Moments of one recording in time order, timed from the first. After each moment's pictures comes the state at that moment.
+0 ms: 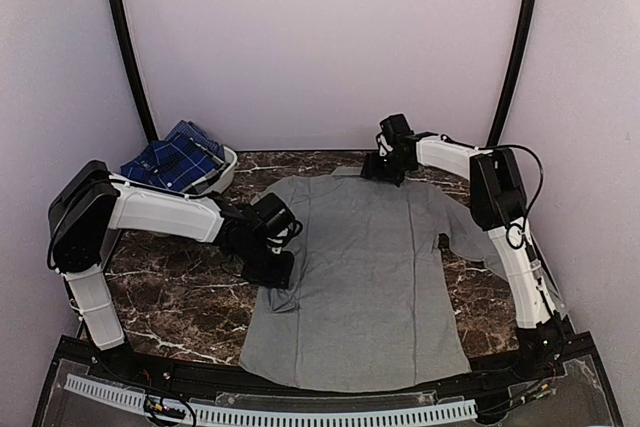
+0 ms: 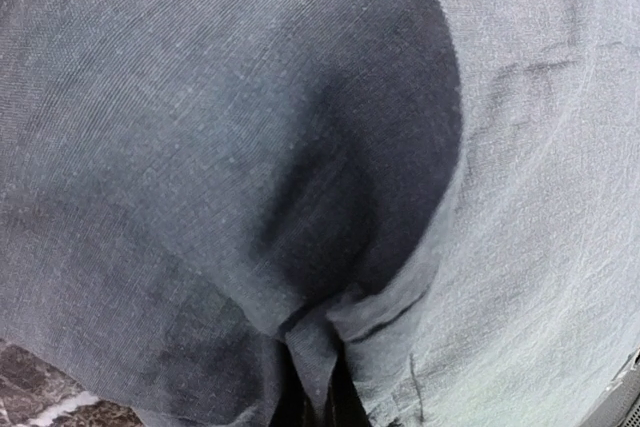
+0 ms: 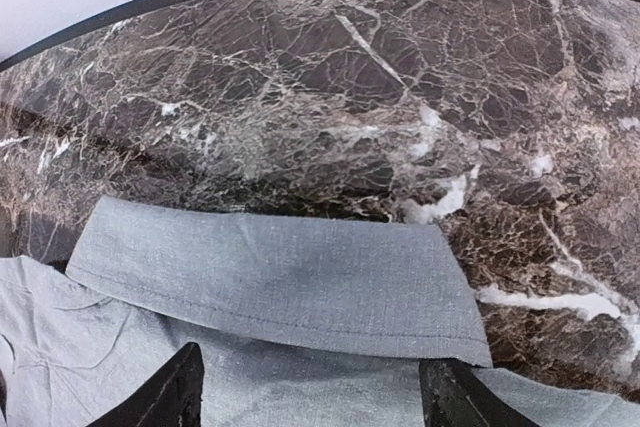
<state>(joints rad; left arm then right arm) -0.85 1.82 1.11 -0.52 0.13 -0.66 0.41 2.53 2.17 -0.53 -0.09 0.38</state>
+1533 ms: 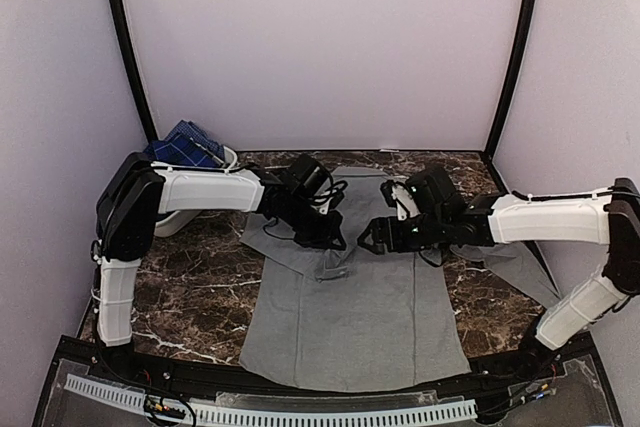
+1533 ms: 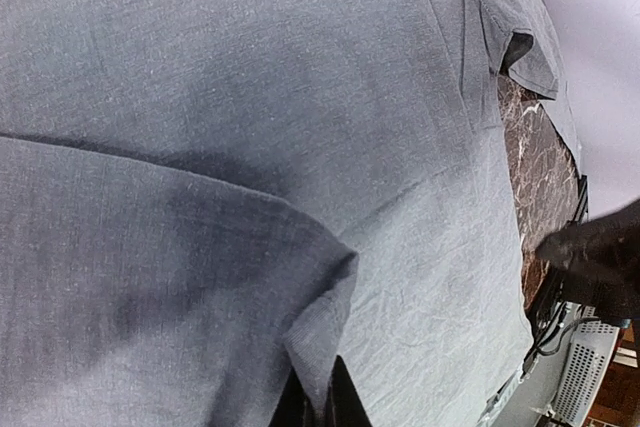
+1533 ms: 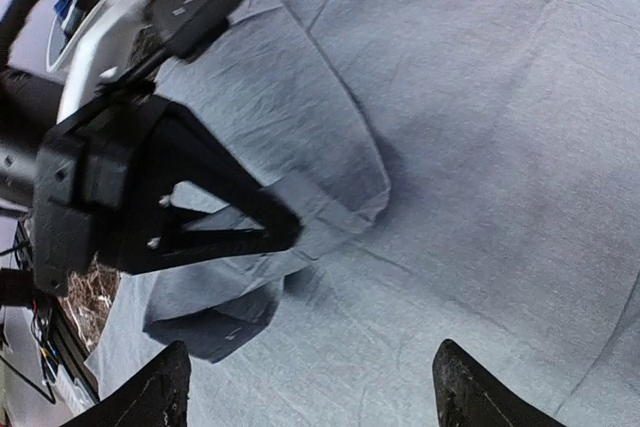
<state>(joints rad) -0.83 2.11 1.60 -0.47 0.39 -0.58 0.77 1.47 0.87 -0.17 -0.16 0.52</state>
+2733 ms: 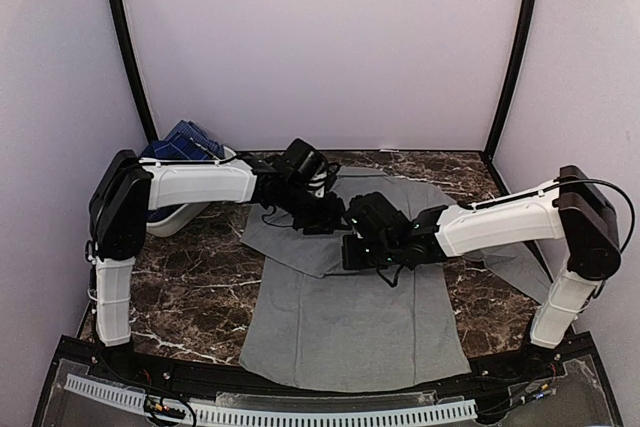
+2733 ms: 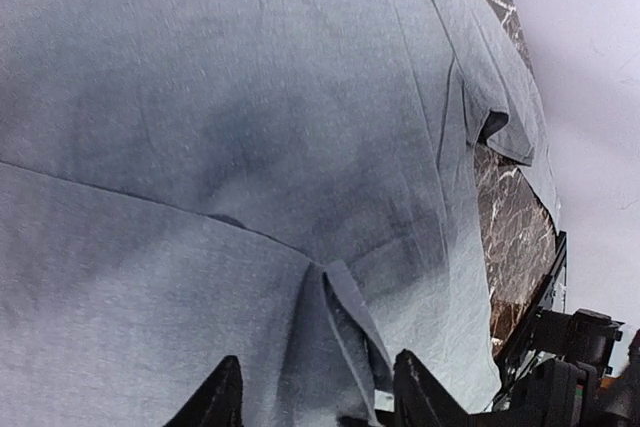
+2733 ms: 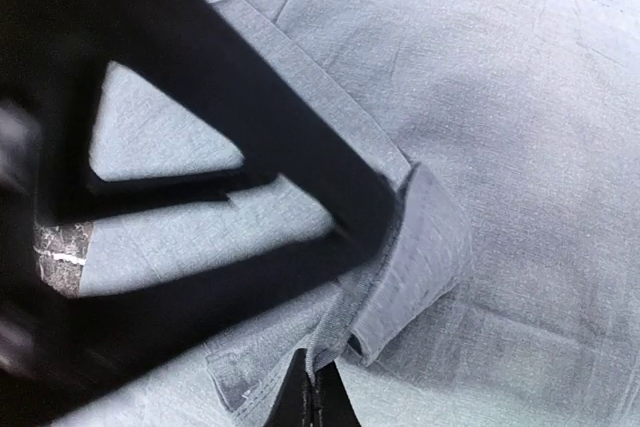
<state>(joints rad) -0.81 2.09 1.64 -0.45 0.34 -0.69 1.02 1.72 1.04 -0.19 0.26 0.71</state>
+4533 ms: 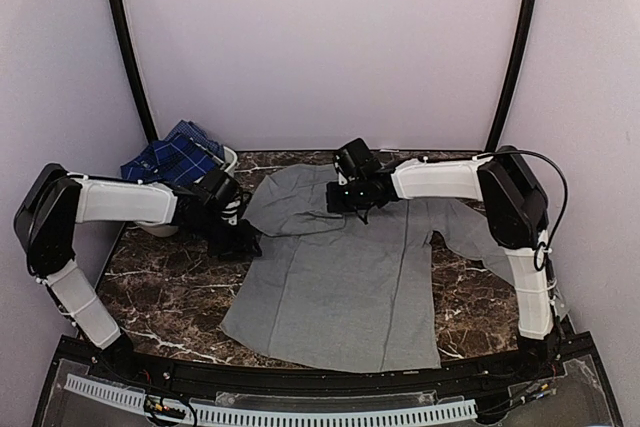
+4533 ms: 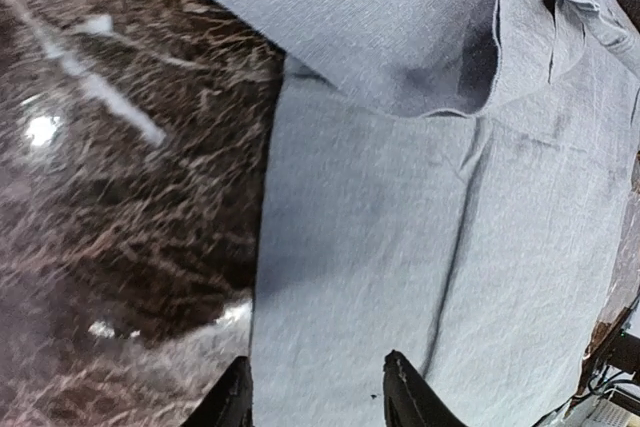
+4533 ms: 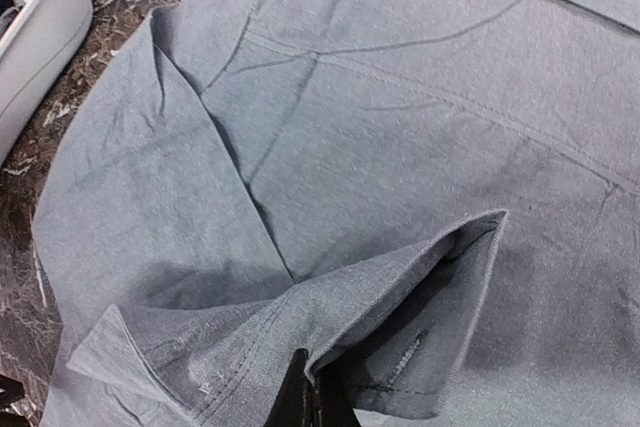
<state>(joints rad) -0.56 1.69 0.99 -0.43 0.24 -0.64 0.75 2.18 1.64 -0.29 0.09 0.48</state>
